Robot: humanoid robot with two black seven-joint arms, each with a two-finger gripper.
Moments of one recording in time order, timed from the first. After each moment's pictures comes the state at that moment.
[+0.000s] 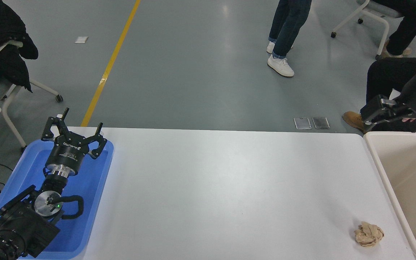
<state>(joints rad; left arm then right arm) -0.60 0.23 -0.89 -0.31 -0.14 -0.79 -0.36 2.15 -0.70 -1.08 1.28 -0.37 0.79 -0.34</state>
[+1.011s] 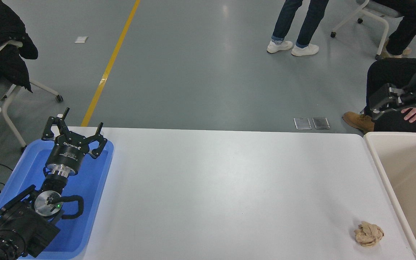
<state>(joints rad) -0.60 0.23 -0.89 -0.31 -0.14 -0.79 -0.36 1.98 -0.69 -1.07 1.15 -0.38 0.77 -0.33</state>
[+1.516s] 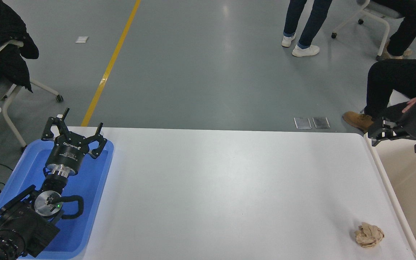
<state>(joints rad) -0.60 0.23 -0.89 -0.31 -0.14 -0.79 -0.36 1.62 -0.69 -0.98 1.06 -0.38 0.54 -0.33</state>
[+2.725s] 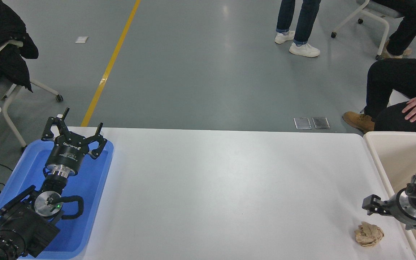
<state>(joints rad) -0.60 0.23 -0.89 -0.31 -0.14 -0.79 -0.36 1.10 -0.68 -0.76 1.02 -0.40 0.22 -0.31</state>
